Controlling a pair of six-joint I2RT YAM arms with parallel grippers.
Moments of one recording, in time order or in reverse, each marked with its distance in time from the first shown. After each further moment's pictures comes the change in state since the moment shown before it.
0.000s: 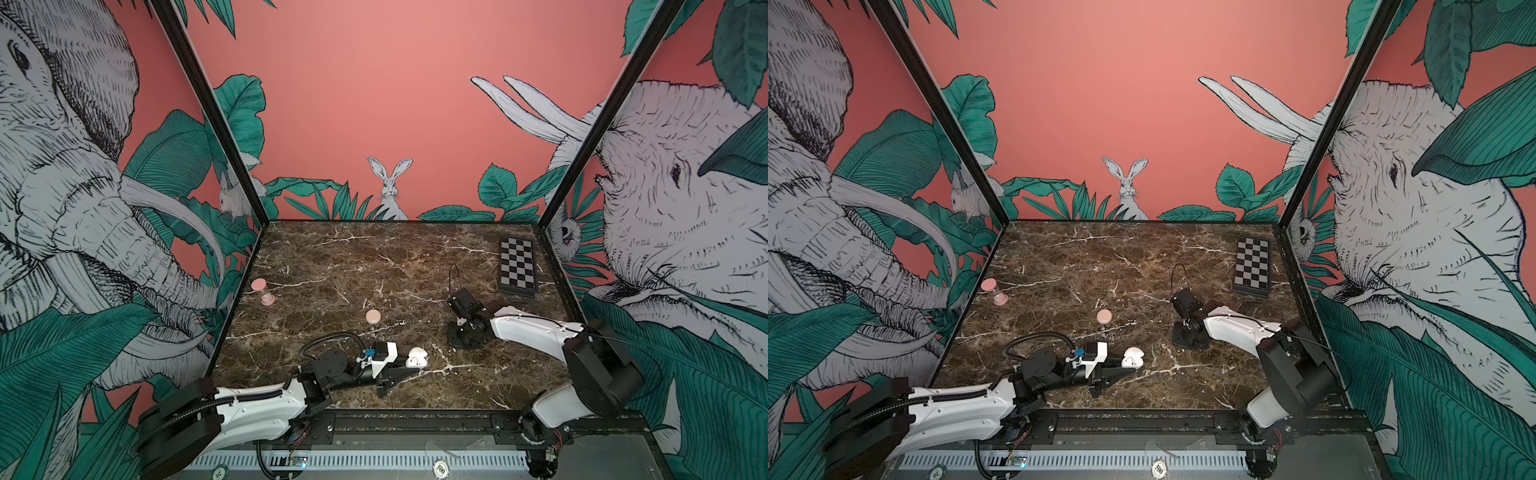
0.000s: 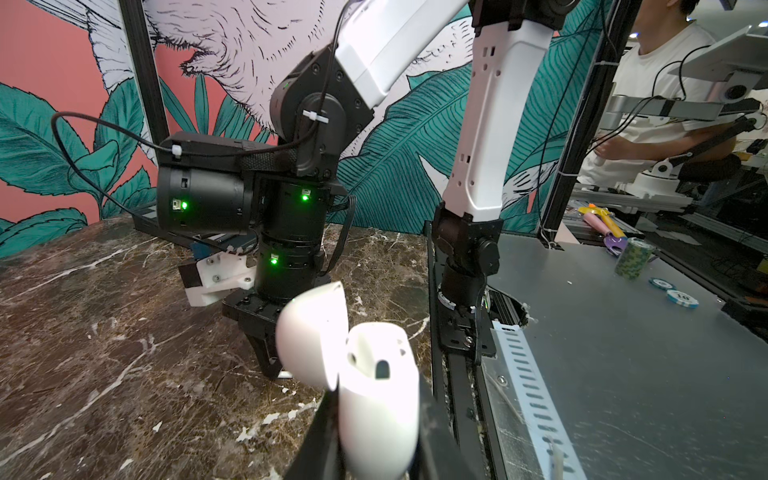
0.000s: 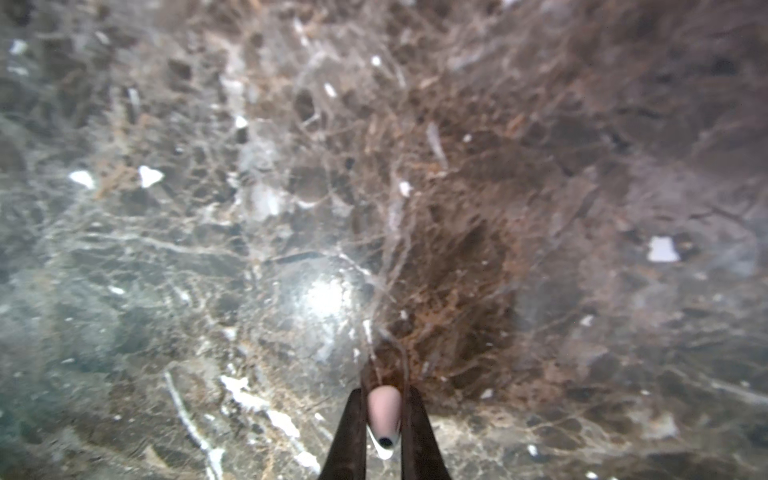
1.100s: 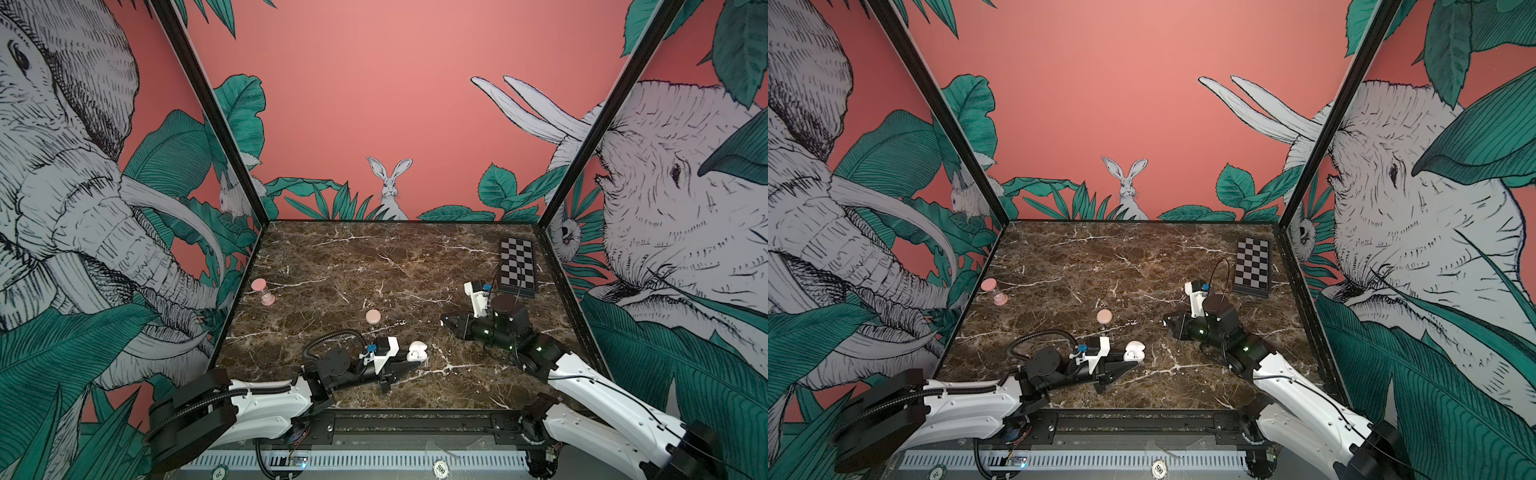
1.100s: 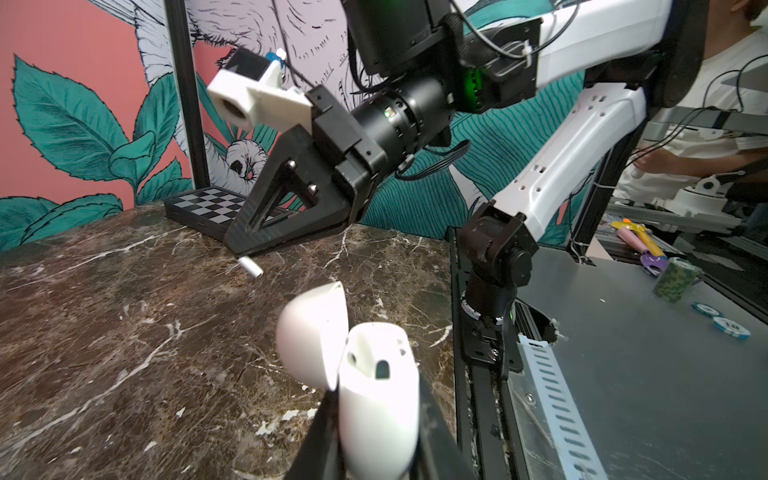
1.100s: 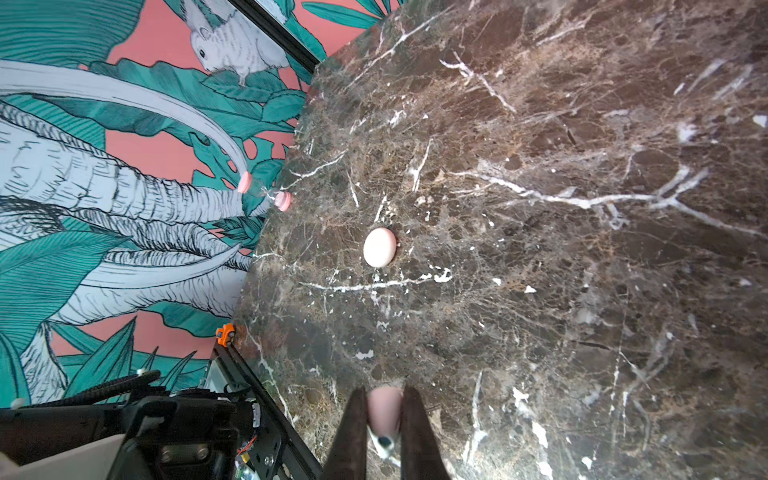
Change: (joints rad) left arm 0.000 0.102 0.000 0.100 -0.113 -0.048; right arm 0.024 -0.621 -0.192 0.394 -0.202 0.010
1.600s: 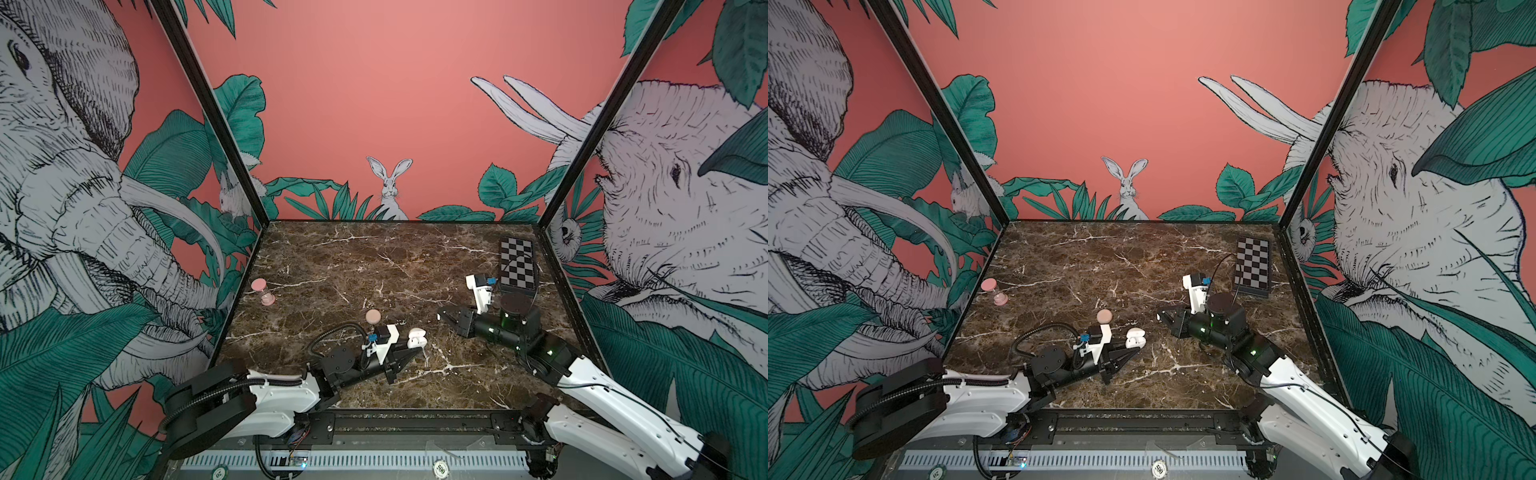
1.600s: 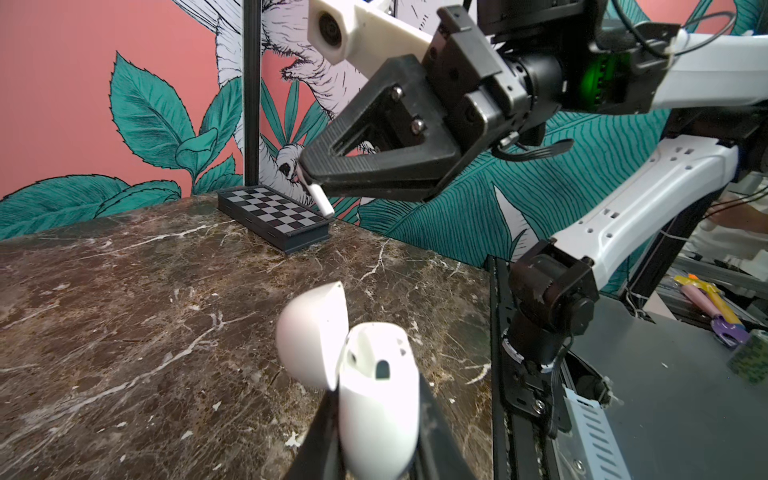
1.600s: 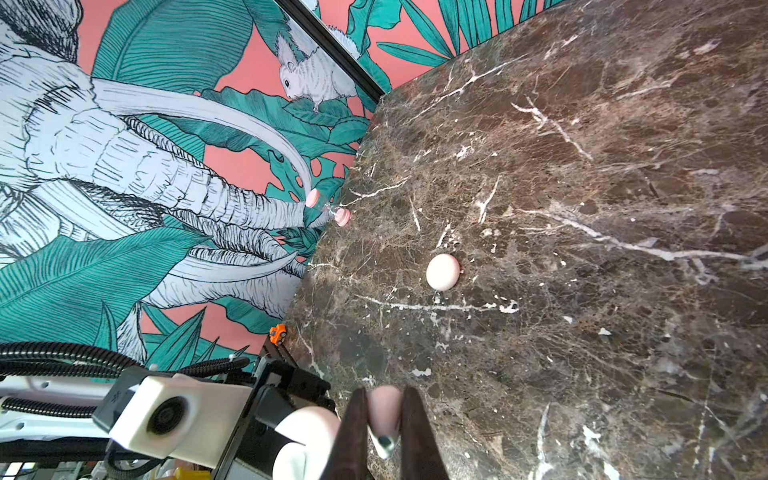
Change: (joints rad) left arm 0.000 0.123 0.032 0.129 -0.139 -0.079; right arm 0.063 -0.053 0.067 0.012 -0.015 0.027
